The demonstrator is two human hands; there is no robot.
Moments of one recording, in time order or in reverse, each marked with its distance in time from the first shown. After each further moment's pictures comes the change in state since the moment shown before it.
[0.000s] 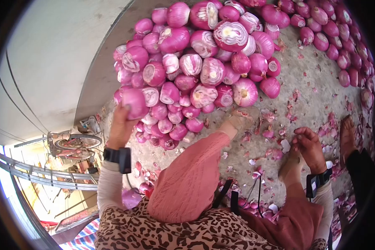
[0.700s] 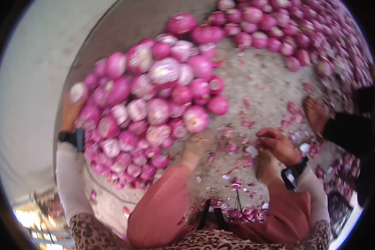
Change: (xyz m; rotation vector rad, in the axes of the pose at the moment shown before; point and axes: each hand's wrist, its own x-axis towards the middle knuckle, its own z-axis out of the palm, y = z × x) left_hand 0.218 0.092 0.031 1.016 0.022 0.555; right_hand -0.008 -0.005 -0.014 0.031 0.071 -0.074
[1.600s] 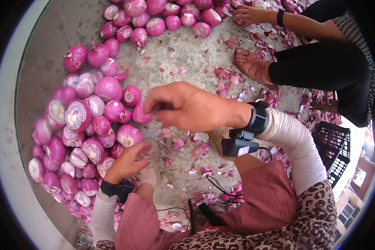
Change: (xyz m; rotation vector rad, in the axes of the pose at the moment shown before) left_hand -0.177 0.207 0.245 -0.347 -1.352 0.323; right_hand 0.015 -0.100 0.054 -0.706 -0.131 -0.735
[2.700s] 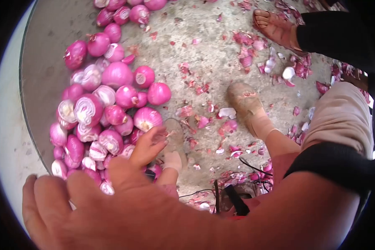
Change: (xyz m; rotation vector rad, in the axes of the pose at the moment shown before) left_hand 0.002 -0.025 0.004 -0.095 0.029 -0.184; right_hand -0.027 -0.116 0.058 0.261 0.145 -0.238
